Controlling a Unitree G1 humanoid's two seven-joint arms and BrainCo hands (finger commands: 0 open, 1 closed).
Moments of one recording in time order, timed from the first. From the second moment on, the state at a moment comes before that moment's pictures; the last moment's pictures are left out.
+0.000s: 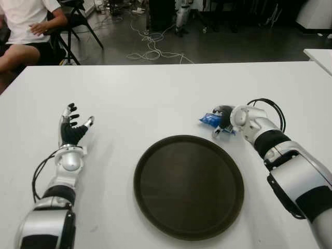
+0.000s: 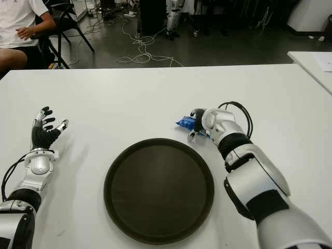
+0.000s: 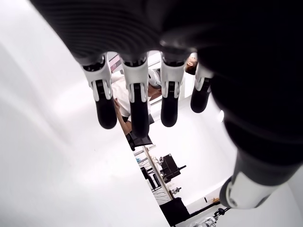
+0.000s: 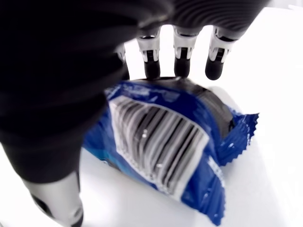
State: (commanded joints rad) left arm -0.52 0.30 0.07 1.18 0.19 -0.51 0.40; right arm -0.91 -0.21 0.52 1.22 -0.62 0.13 0.24
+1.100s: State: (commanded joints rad) left arm -0.52 0.30 0.08 1.18 0.19 -0.51 0.40; right arm -0.89 -0.19 0.46 1.20 -0.58 0.14 0.03
